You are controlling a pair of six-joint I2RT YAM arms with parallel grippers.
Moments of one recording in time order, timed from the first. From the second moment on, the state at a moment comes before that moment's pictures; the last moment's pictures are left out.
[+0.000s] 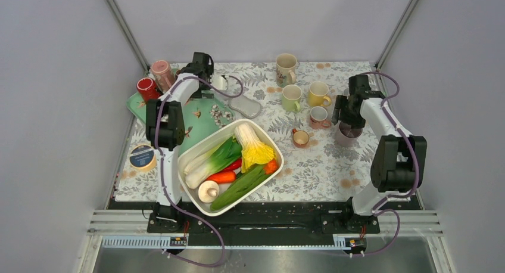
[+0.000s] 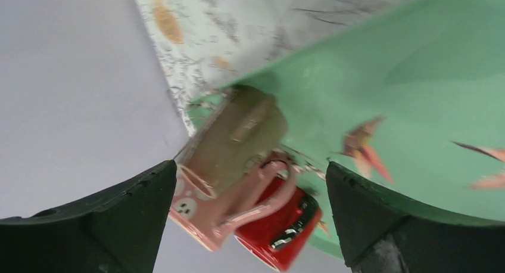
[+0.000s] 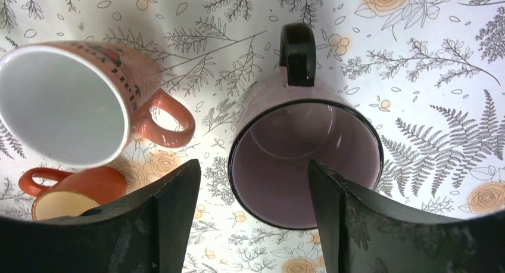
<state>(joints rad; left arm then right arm) -0.15 2.22 1.85 -0.58 -0.22 1.45 -0.02 1.65 1.25 -0.71 0.09 0.21</state>
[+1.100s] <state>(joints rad) 0.04 2.46 2.22 -0.42 -0.10 0.20 -0.02 1.55 1.18 -0.73 0.06 0.20</state>
